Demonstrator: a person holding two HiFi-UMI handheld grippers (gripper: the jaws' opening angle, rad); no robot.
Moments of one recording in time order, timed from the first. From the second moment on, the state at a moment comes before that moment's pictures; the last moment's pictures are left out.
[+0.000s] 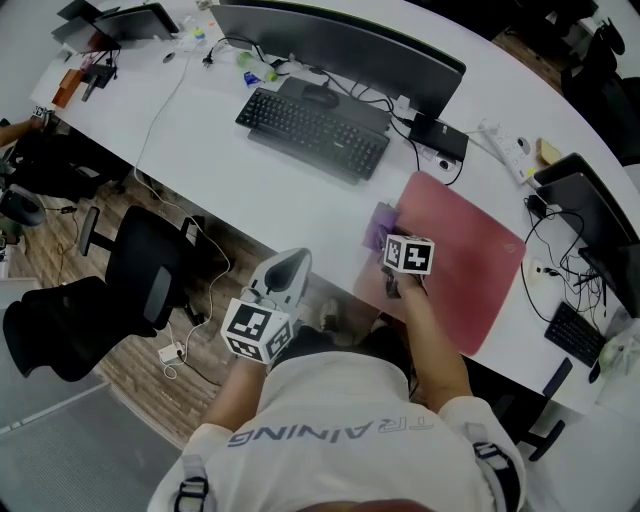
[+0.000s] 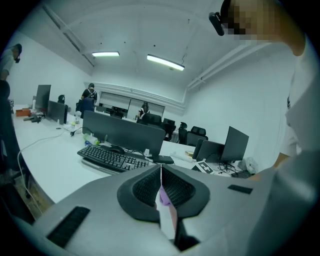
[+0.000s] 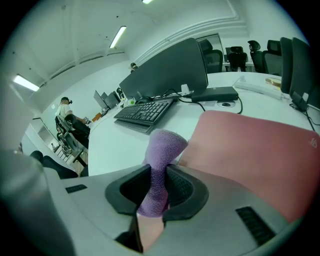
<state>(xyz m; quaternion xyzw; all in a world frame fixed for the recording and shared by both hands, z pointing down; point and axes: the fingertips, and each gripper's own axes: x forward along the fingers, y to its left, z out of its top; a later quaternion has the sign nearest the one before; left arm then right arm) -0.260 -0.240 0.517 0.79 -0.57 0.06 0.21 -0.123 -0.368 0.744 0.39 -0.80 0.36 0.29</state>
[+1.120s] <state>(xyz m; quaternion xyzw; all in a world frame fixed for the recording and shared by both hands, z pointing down) -0.065 -0.330 0.504 0.88 -0.42 0.08 0.20 0.128 -0.331 0.751 0.48 -0.71 0.41 0.29</state>
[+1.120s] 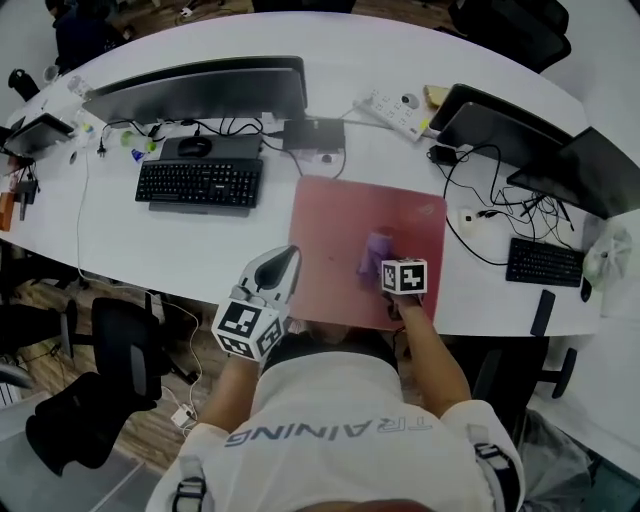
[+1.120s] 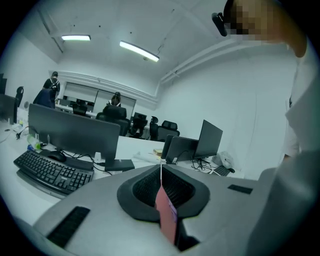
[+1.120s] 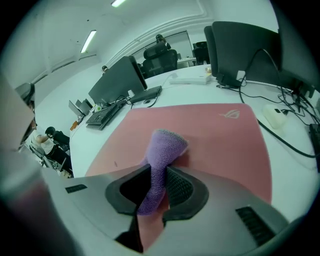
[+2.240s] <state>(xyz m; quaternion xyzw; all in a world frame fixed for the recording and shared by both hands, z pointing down) 0.007 -0.330 0.506 0.91 -0.37 0.08 0.20 0.298 -0.289 0.715 0.61 -0.63 0.38 0.27</state>
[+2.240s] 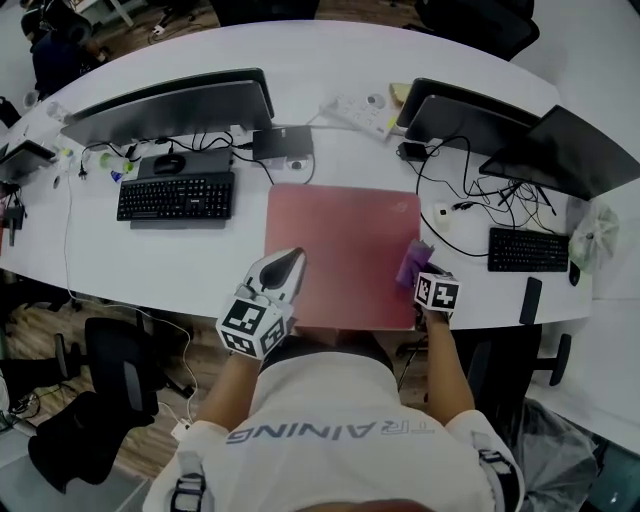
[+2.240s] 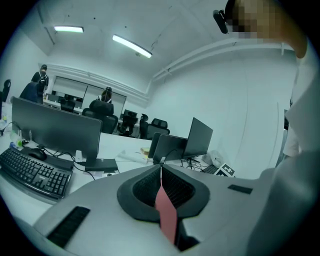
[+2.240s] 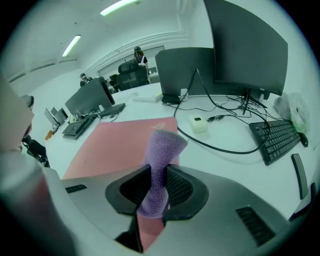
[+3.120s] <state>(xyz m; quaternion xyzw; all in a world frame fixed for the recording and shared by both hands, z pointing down) -0.220 -0.257 0.499 0.83 -0.52 0.04 0.19 -0.076 -0.307 0.609 0.38 -0.85 0.29 0.21</state>
